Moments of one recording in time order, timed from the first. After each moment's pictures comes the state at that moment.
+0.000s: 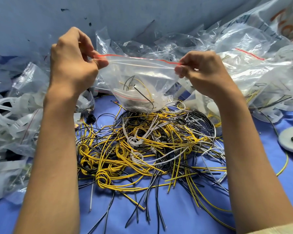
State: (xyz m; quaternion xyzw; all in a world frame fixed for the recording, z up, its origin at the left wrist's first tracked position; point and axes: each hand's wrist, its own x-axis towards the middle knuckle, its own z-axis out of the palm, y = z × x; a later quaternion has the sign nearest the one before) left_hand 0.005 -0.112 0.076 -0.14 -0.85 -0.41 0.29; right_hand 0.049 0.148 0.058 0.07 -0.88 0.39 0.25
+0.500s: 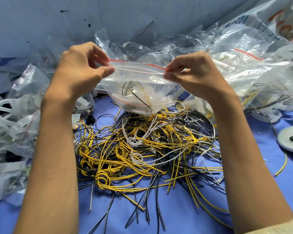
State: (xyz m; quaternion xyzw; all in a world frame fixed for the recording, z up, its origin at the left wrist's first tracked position) left_hand 0.008 -0.108 0.077 -0.17 -0.89 -0.37 0.20; right_hand 0.060 0.132 0.066 0.13 -0.90 0.34 0.24
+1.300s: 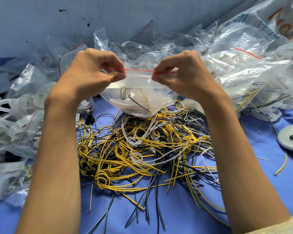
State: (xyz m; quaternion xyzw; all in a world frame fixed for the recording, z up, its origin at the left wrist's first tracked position) left_hand 0.019 -0.095 0.079 -0.26 -0.88 -0.37 0.13; right_hand 0.060 0.111 0.067 0.16 -0.89 0.34 0.25
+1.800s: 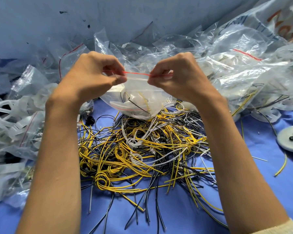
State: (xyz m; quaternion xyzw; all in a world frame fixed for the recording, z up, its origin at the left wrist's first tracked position) left_hand 0.018 -0.095 0.079 -0.26 -0.89 -0.34 0.13; right_hand 0.056 0.106 0.065 0.17 -0.90 0.31 0.26
